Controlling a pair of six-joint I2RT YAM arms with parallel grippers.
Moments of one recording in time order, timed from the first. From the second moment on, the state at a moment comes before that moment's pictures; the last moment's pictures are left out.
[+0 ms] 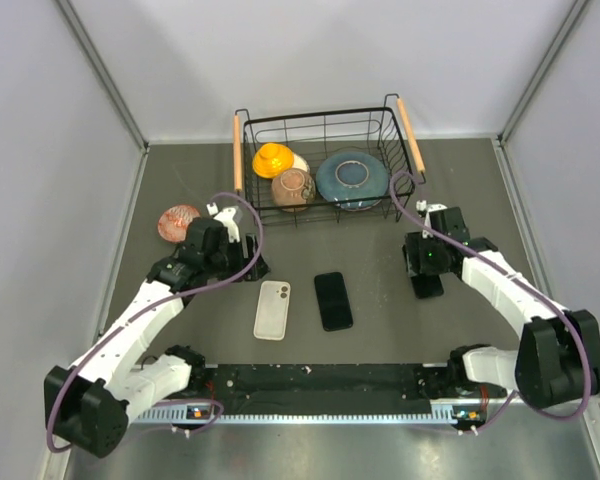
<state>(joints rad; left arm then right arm) -0.38 0.97 0.74 -0.52 0.21 -0.42 0.21 1.25 0.74 -0.51 0.05 0.09</state>
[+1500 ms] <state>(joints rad) -0.41 1.41 0.88 -0.49 0.95 -0.41 0.98 1.31 0.85 -0.27 -0.31 -0.52</state>
